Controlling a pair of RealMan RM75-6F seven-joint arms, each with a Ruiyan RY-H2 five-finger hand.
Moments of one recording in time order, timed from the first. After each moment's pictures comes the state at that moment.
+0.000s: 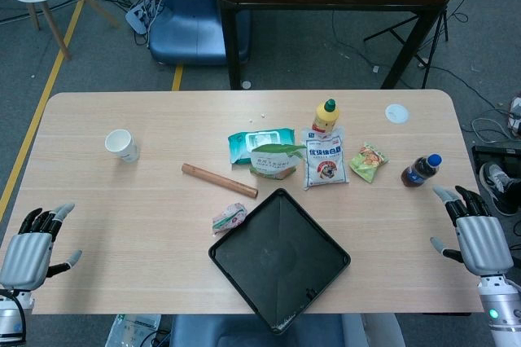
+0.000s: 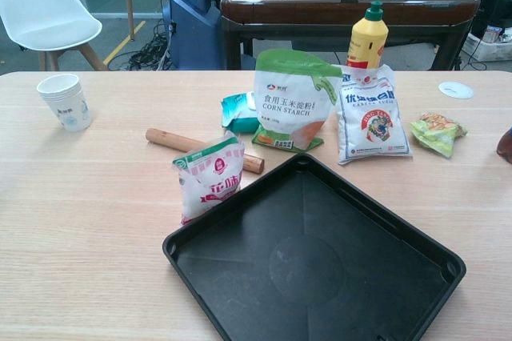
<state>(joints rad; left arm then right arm) -0.11 -1.20 -0.04 -1.59 1.50 1.48 0.11 0.09 -1.11 0.06 -1.65 -1.50 1.45 -0.10</state>
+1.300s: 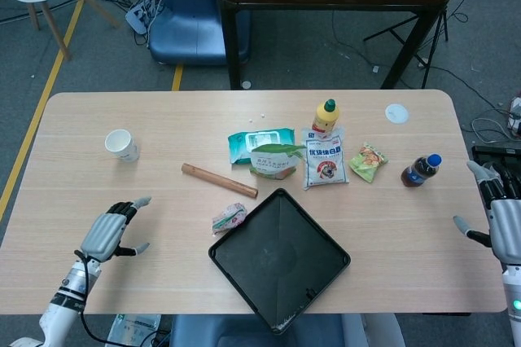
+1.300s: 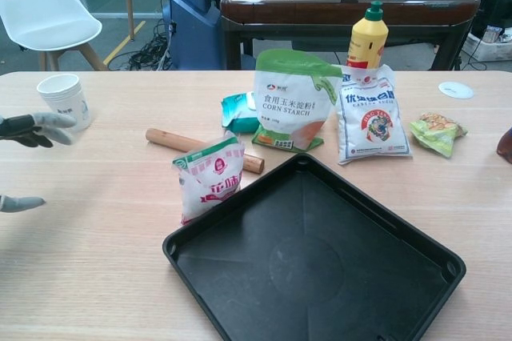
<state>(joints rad) -0.35 -1.41 -0.06 -1.44 1.50 1.15 -0.14 0.09 -1.01 0.15 -1.75 -1.43 1.52 -0.10</state>
